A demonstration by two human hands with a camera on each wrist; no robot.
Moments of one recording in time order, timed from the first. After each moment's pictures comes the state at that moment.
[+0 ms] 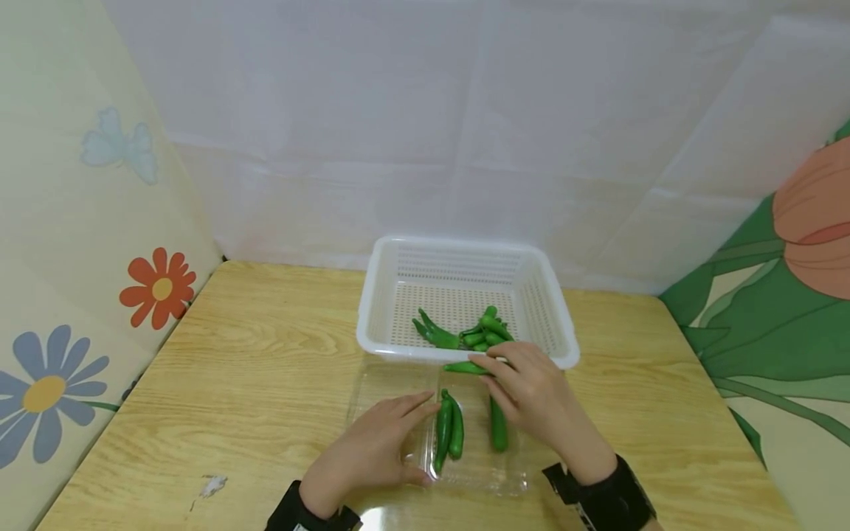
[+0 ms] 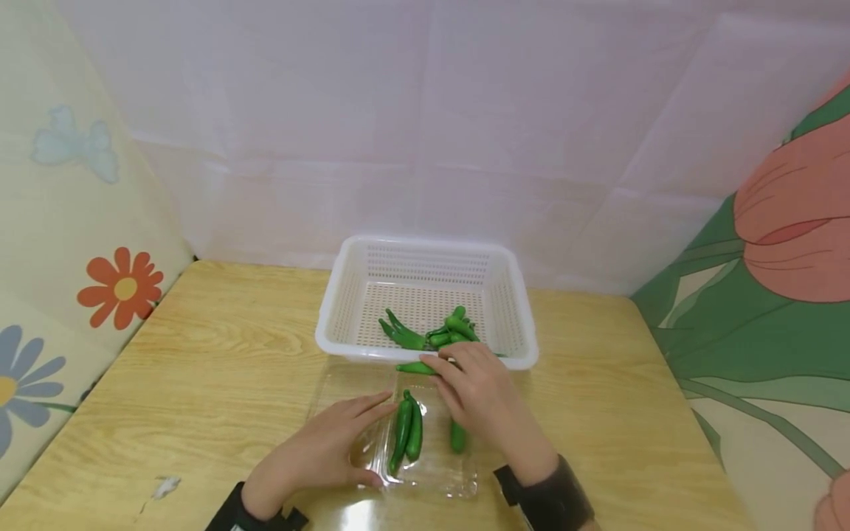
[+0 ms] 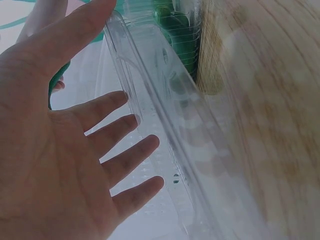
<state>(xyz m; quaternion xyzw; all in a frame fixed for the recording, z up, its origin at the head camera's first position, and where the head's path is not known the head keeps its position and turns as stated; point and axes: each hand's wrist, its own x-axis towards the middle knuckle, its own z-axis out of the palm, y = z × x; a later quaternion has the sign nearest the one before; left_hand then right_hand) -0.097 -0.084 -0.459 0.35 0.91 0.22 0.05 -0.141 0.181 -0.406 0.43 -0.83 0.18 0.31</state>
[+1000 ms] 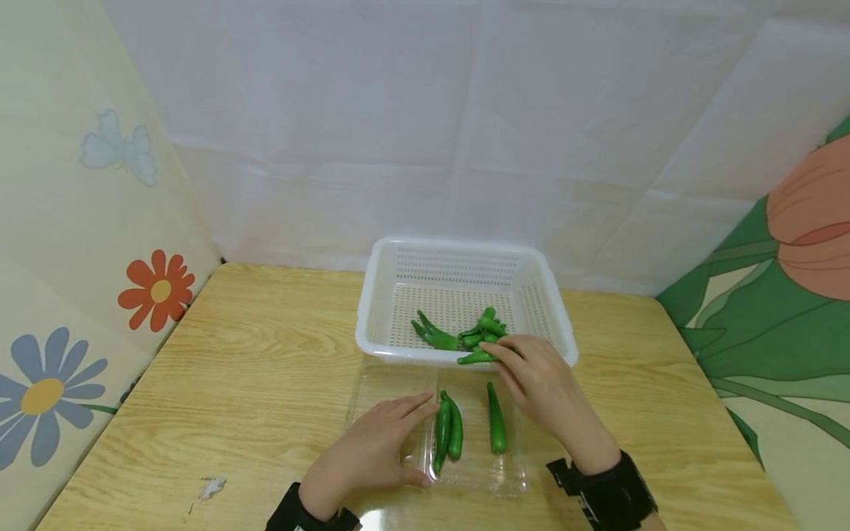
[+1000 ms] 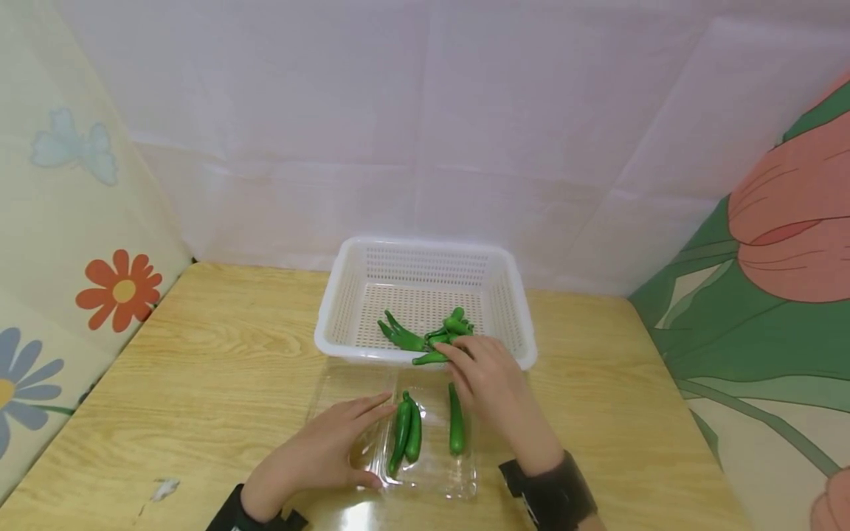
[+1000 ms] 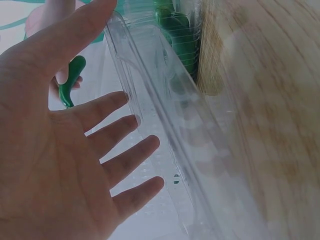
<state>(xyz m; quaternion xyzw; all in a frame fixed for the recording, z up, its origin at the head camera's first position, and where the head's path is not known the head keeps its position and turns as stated) -0.096 -0.084 -0.456 0.35 0.91 0.22 0.06 -0.149 0.195 -0.411 0.38 -0.86 0.17 0.29</state>
